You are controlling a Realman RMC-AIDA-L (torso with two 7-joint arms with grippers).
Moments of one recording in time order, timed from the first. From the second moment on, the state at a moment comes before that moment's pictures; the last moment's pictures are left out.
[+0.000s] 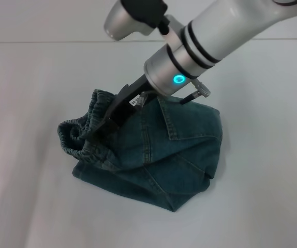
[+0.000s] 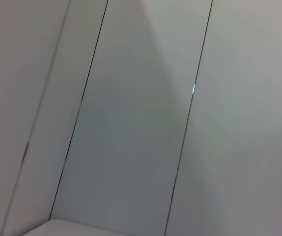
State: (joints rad) left arm -0.33 -2.16 -0.44 0.04 1.80 1.47 -0.45; right arm 1.22 2.10 -1.36 -0.43 -2.04 -1.18 2.10
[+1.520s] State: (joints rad) left arm -0.36 -2.11 0.32 0.79 2.23 1.85 -1.43; right arm 0.49 2.03 -0.72 -0.61 -1.97 -1.74 1.43
